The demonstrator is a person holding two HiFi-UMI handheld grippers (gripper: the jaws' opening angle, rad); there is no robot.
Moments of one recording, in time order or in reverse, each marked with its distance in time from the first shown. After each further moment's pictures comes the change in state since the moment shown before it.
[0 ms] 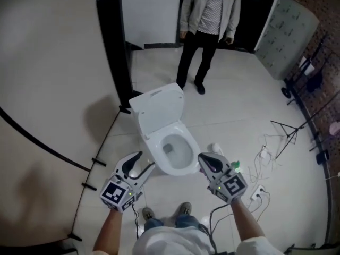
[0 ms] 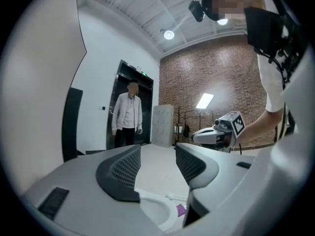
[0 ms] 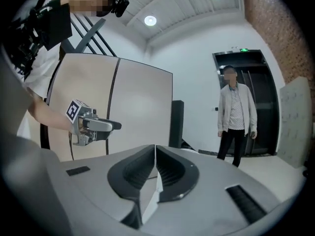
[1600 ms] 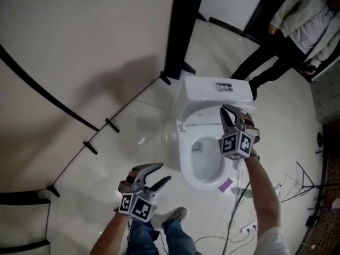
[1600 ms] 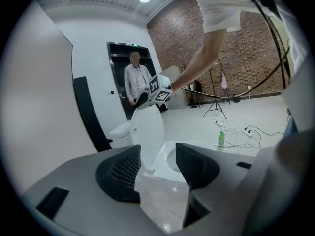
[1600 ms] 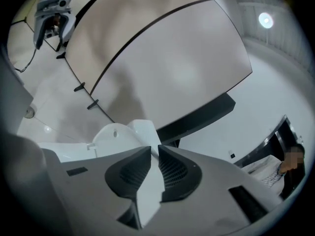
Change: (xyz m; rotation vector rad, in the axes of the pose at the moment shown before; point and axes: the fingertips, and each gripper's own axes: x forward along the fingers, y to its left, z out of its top) left arm 0.010 0.102 -0.231 0.281 0.374 0.231; right arm 0.370 -0.113 -0.130 -0.979 0.347 0.062
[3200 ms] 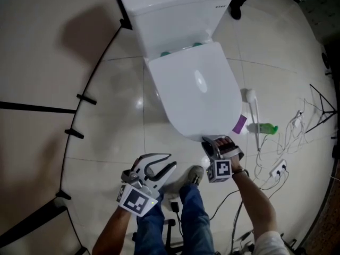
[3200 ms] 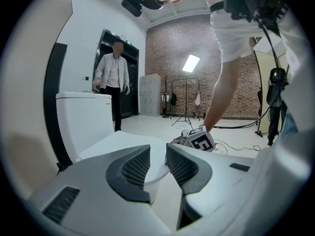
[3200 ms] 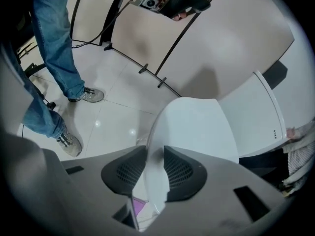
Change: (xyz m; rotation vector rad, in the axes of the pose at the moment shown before) left arm 0.056 -0.181 -0.093 -0.140 -0.119 -0.392; right arm -0.141 0.484 -0.174 -0.008 0.193 0.484
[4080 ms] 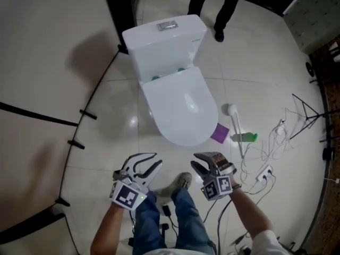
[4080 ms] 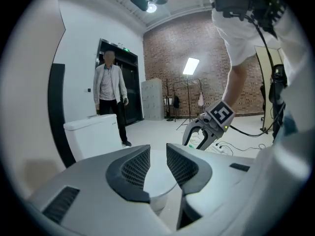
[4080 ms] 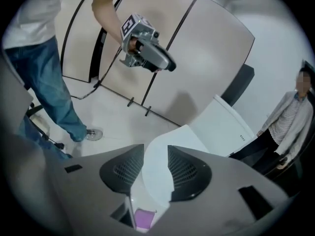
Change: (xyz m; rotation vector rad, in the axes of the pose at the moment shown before) left arm -0.041 0.008 0.092 0.078 -0.013 0.074; right arm -0.172 -0.052 0.063 0.213 -0.224 -0.059
